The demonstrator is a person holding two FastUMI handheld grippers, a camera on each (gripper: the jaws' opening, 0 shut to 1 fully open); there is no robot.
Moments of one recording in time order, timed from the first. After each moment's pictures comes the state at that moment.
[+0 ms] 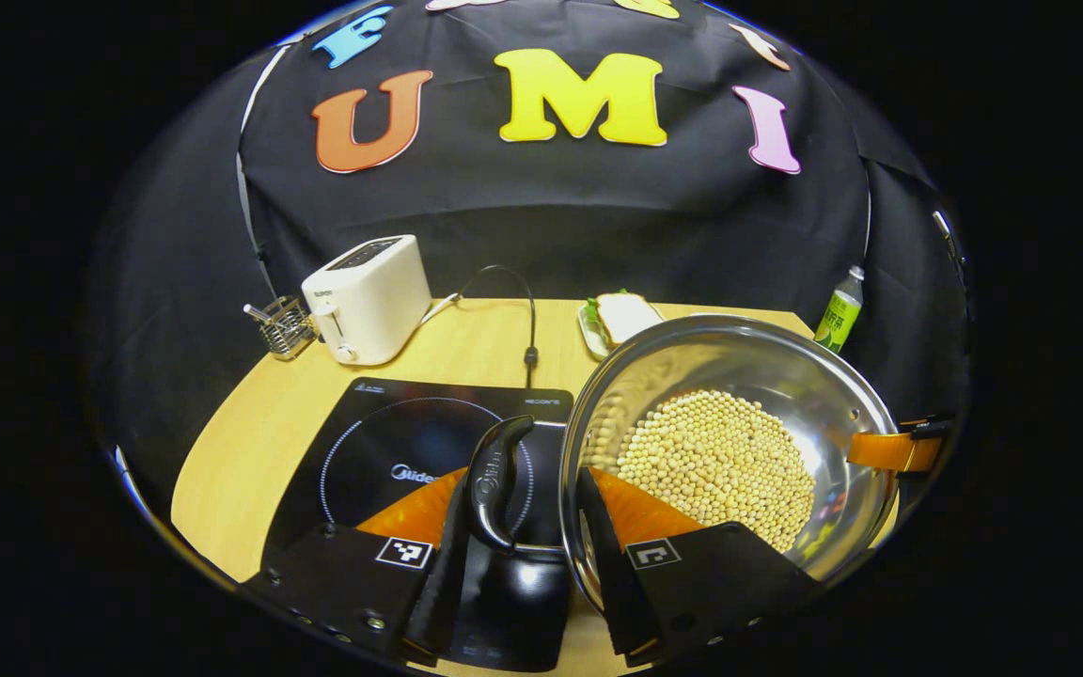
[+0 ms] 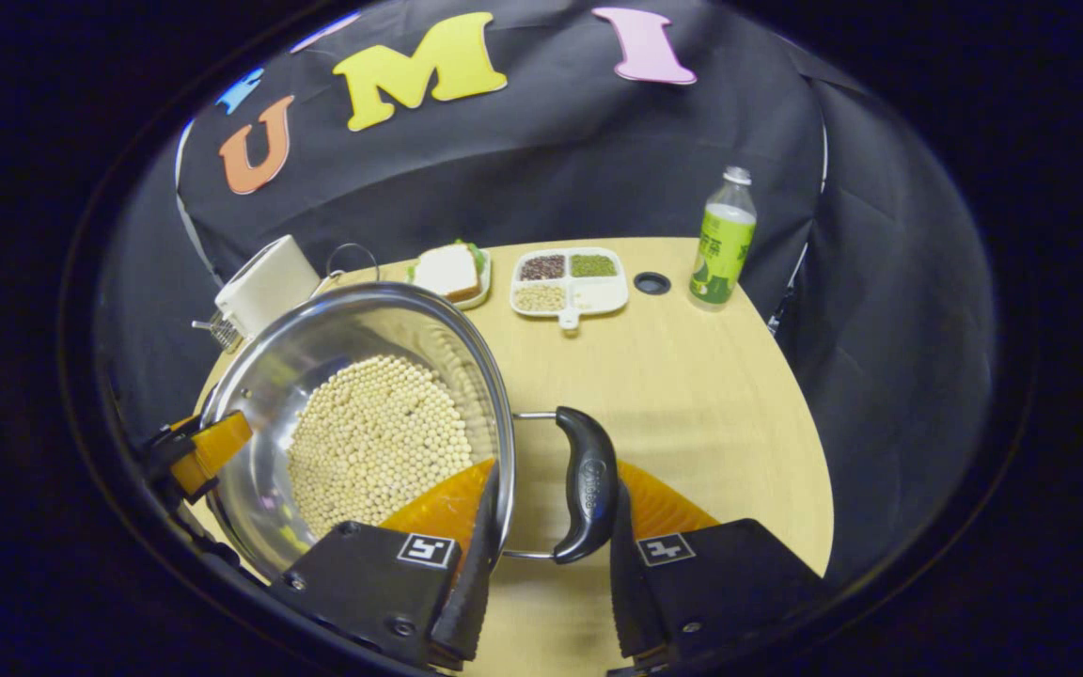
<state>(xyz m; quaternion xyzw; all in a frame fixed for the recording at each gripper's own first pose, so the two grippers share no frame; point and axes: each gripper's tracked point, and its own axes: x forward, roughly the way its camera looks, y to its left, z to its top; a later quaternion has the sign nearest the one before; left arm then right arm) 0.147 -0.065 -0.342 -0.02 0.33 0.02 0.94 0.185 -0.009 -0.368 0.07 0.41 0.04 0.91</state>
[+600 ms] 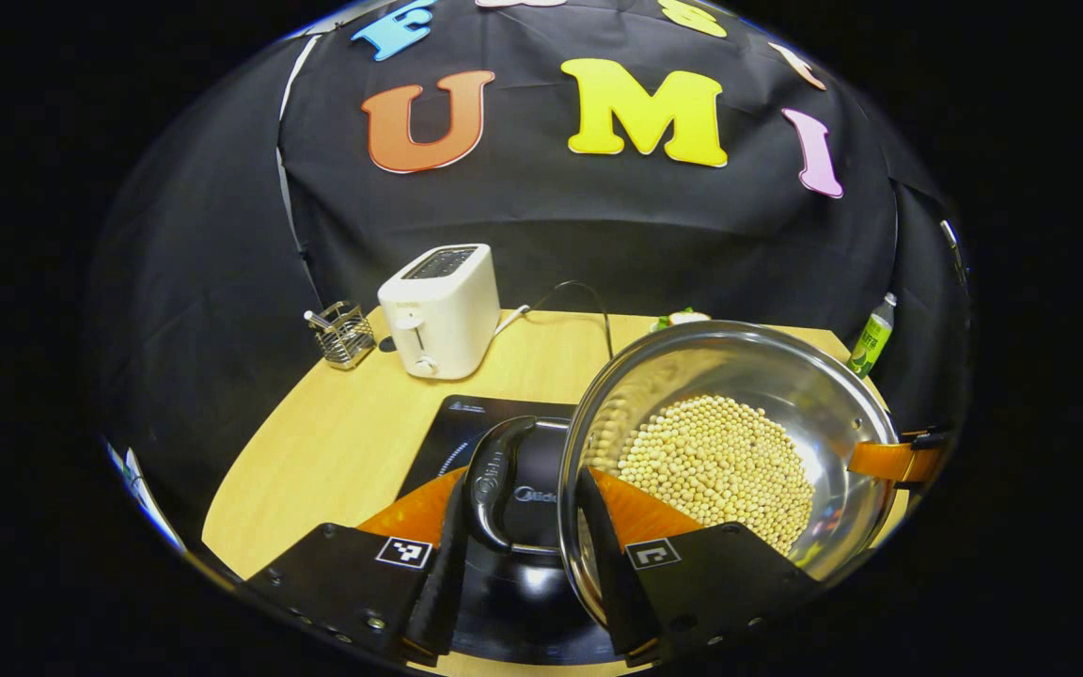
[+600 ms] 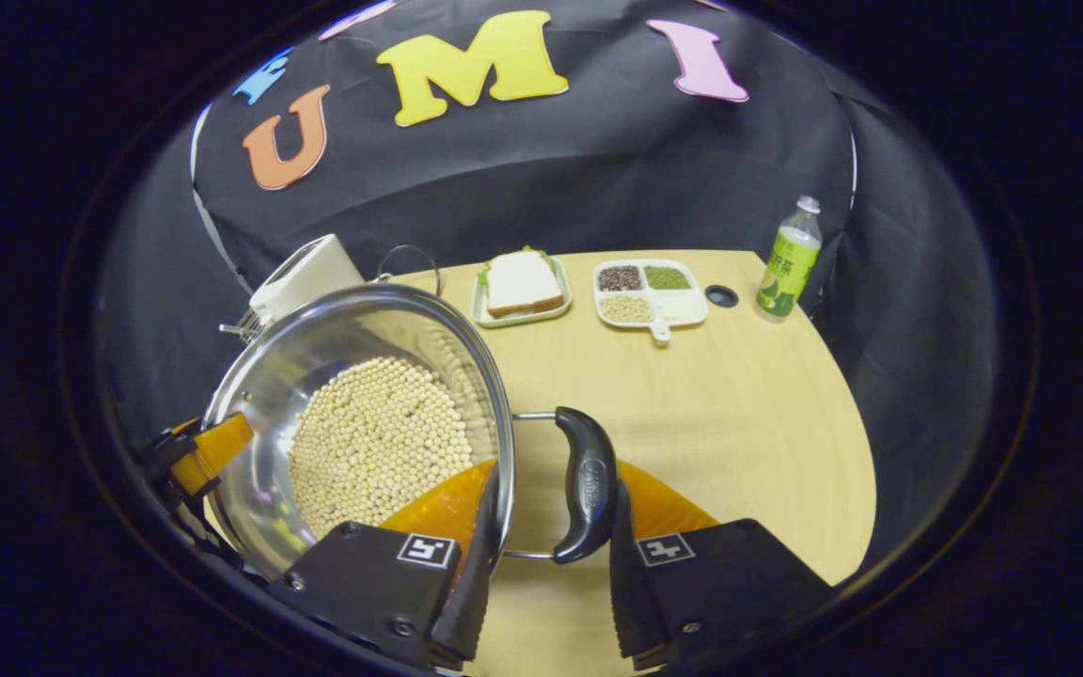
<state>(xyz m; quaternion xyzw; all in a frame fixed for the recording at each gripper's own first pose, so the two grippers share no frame) 0.145 0.043 -0.328 -0.01 0.33 0.05 0.94 0.182 0.102 -0.352 0.08 0.41 0.06 0.91</state>
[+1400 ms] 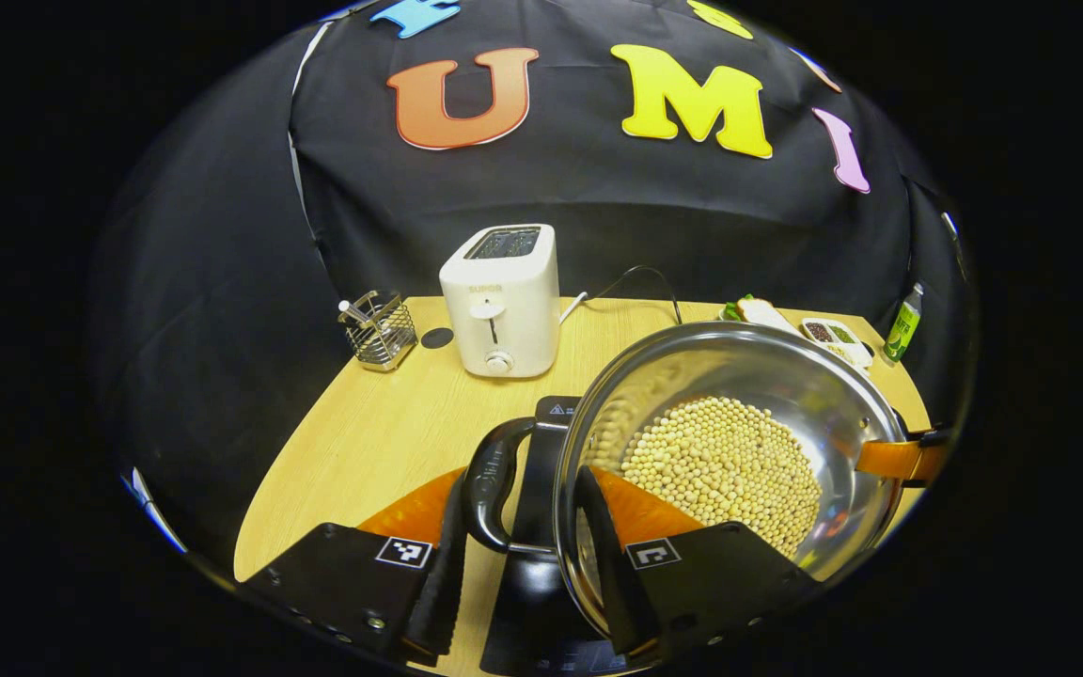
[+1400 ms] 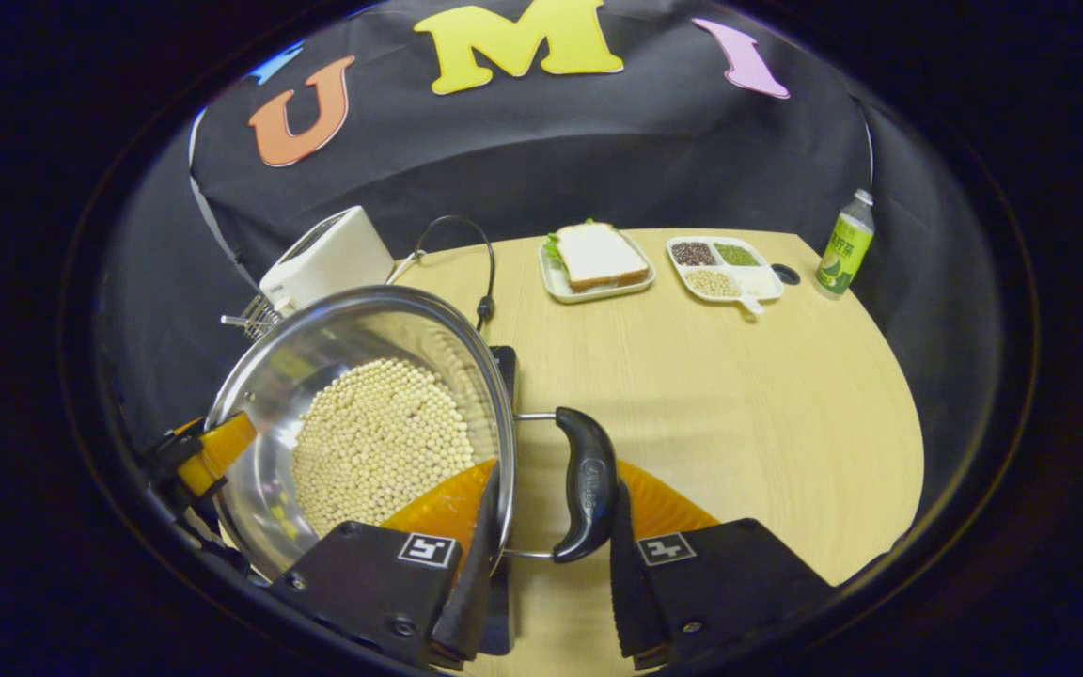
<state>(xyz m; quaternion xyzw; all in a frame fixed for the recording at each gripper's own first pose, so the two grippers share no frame) 0.170 0.151 -0.369 0.00 0.34 0.05 0.94 0.198 0.219 -0.378 0.08 0.42 0.04 0.90</state>
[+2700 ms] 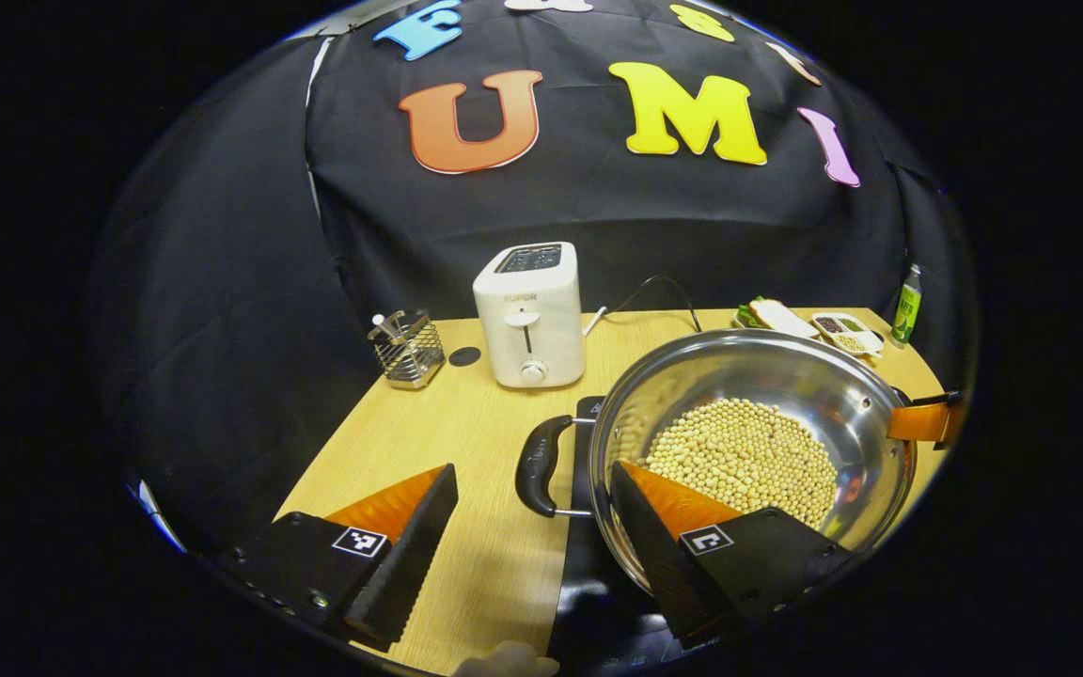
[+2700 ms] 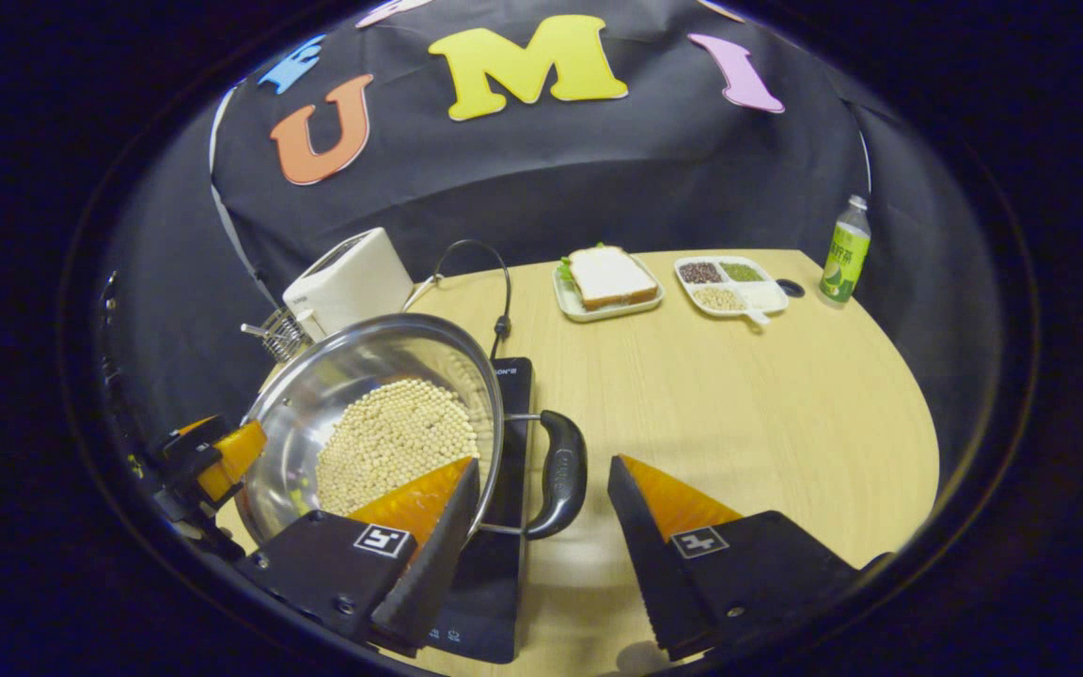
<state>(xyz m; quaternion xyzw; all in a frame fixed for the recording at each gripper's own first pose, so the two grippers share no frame) 0.141 0.172 -0.360 0.03 0.29 0.07 0.95 0.181 0.213 -0.363 0.08 0.36 0.07 0.93</state>
